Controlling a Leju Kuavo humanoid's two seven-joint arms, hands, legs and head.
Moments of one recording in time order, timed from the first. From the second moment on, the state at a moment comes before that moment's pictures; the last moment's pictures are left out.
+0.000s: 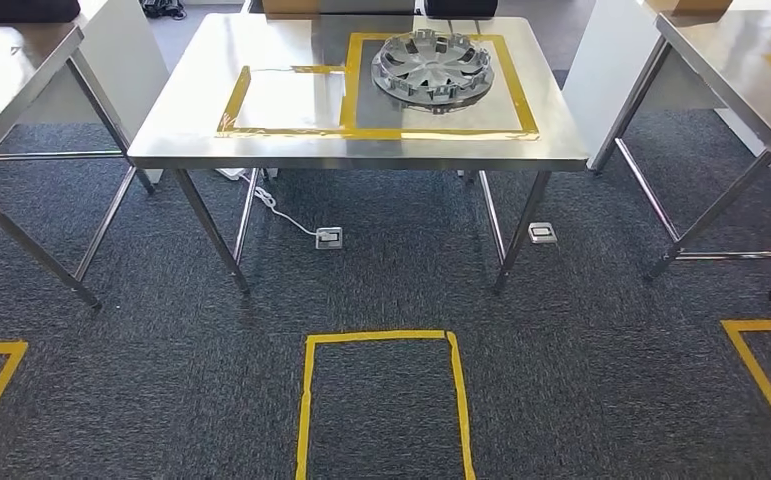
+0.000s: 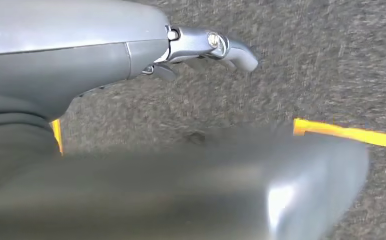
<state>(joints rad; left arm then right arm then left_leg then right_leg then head) -0.07 -0.07 1.40 -0.21 -1.01 -0.15 -0.29 -0.03 0.01 -0.67 -0.22 0.55 0.14 -0.02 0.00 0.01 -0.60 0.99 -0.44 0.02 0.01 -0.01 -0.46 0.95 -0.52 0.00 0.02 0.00</state>
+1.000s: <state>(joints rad) -0.03 -0.06 1.18 -0.23 -0.84 -0.10 -0.20 0.00 0.03 -0.61 -0.21 0.45 0.19 0.03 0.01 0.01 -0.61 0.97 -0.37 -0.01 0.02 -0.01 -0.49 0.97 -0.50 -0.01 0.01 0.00</state>
